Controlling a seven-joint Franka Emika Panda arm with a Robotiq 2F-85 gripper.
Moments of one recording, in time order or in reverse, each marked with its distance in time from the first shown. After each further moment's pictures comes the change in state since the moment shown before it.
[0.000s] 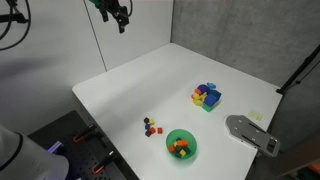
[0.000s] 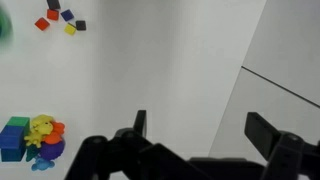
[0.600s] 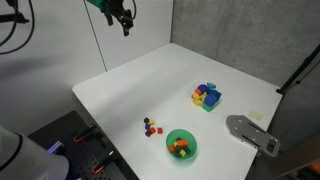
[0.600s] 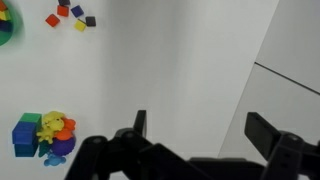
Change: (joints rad) arm -0.030 0.021 0.019 -0.014 -0.029 0.049 0.005
